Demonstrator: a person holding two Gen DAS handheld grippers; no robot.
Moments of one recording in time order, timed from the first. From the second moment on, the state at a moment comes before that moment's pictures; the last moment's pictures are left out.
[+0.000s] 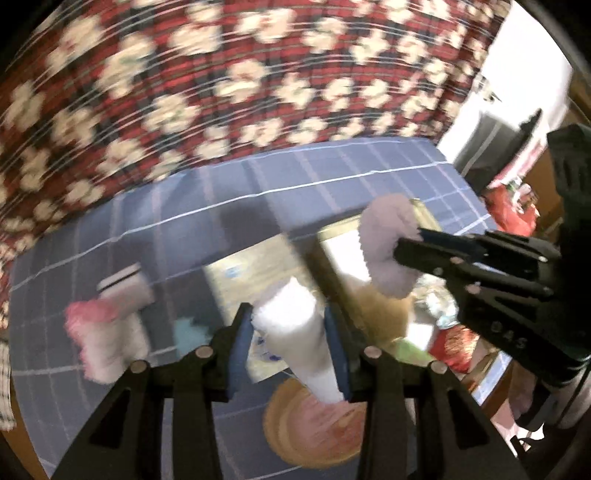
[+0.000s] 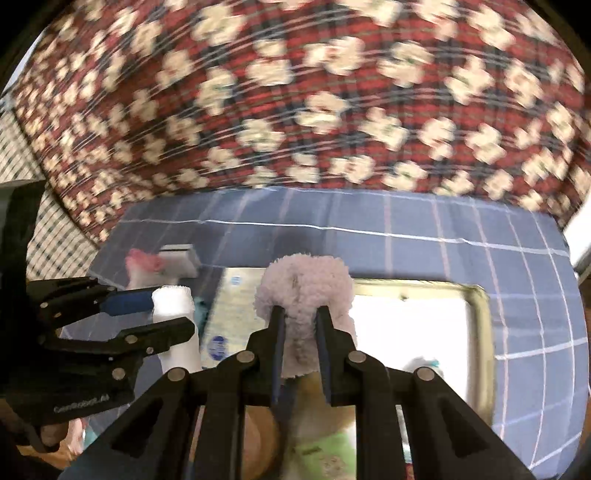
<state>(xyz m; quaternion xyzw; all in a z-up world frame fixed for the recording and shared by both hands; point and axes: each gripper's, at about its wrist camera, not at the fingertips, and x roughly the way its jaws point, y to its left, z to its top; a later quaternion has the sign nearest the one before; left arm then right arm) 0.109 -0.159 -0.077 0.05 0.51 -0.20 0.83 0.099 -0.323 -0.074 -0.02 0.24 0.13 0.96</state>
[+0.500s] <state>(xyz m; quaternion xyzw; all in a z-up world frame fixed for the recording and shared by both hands) 0.120 -0.268 -0.097 0.09 0.52 -0.29 0.80 0.102 -0.422 -0.099 0.06 0.28 0.03 0.96</state>
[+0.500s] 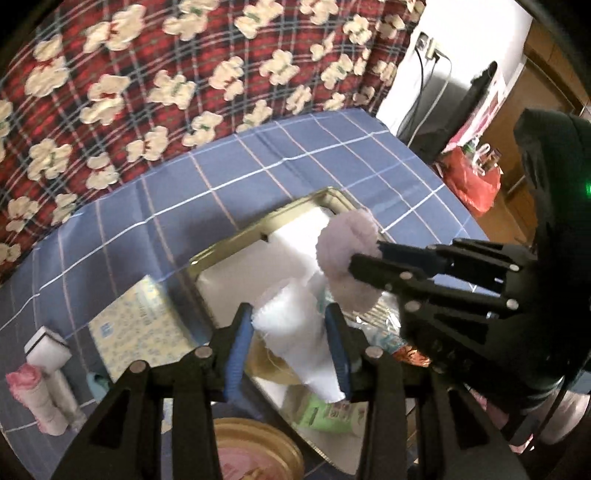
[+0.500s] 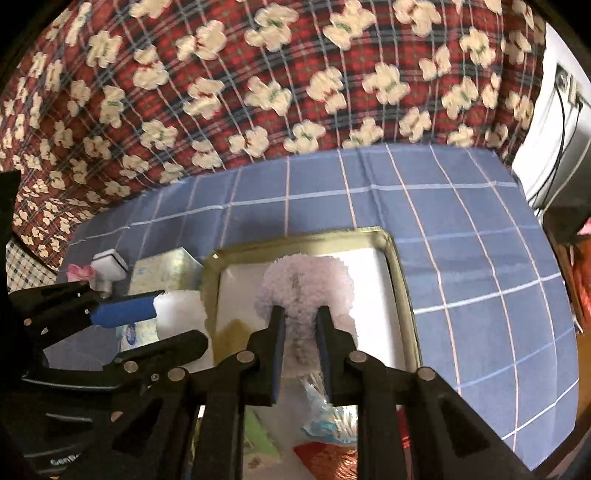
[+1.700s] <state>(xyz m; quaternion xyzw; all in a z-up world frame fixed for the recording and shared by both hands) 0.100 0.035 -0.116 -0.05 0.53 0.03 0.85 0.141 -0.211 -0.087 -0.08 0.31 0.22 0.92</state>
